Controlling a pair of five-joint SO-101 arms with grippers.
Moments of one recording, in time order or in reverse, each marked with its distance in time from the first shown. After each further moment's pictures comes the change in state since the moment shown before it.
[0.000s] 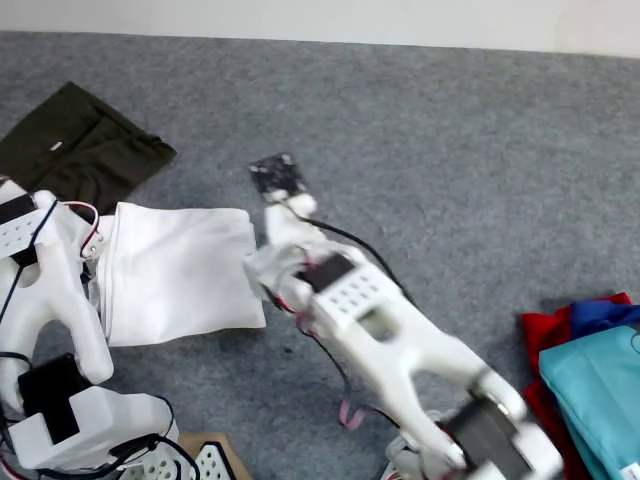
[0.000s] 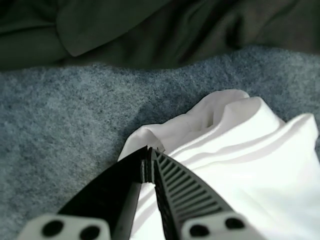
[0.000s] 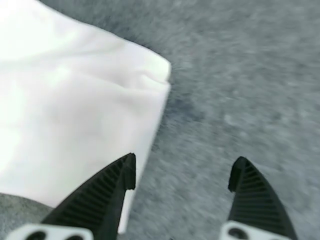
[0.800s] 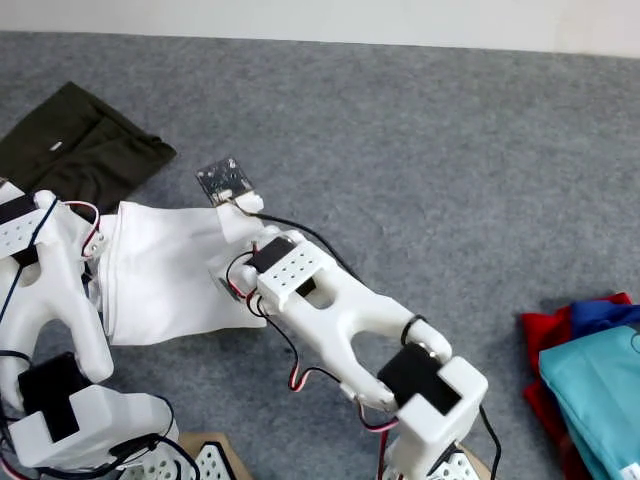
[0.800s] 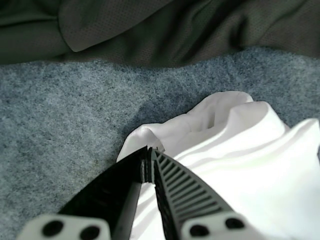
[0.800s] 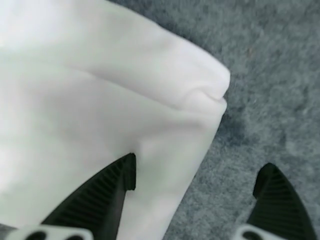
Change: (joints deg) left arm 0.0 0.4 0.0 0.0 1.7; right arm -3.8 20.9 -14.6 0.9 -0.2
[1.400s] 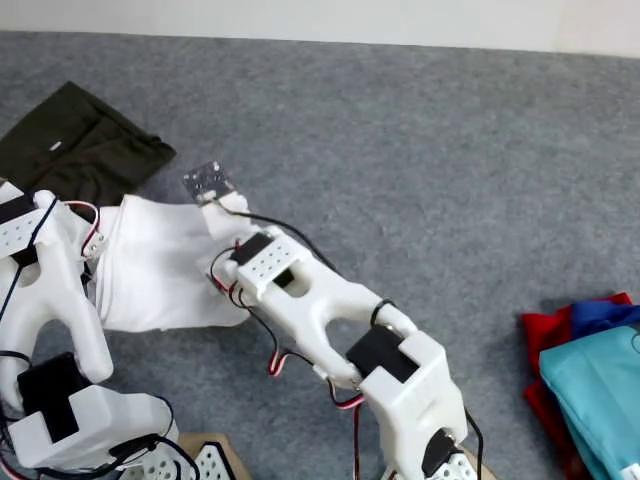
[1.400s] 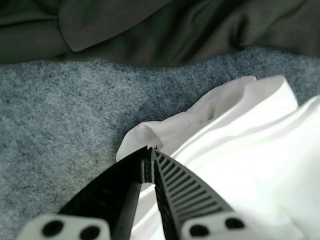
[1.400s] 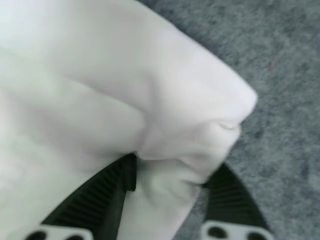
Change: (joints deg) left arm 0.0 0.0 0.0 0.0 0.0; right arm -1.5 12.4 -11.7 0.0 -0.1
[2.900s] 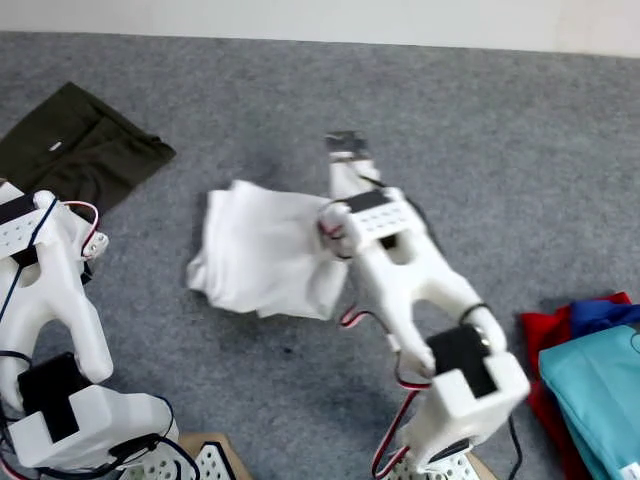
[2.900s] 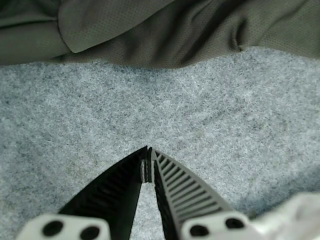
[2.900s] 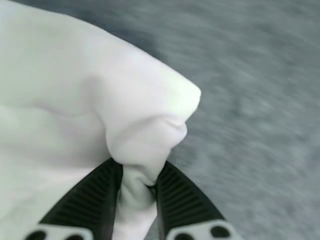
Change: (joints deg) left arm 0.0 0.0 0.0 -0.2 0.0; right arm 28.1 -17.8 14.5 15.6 0.0
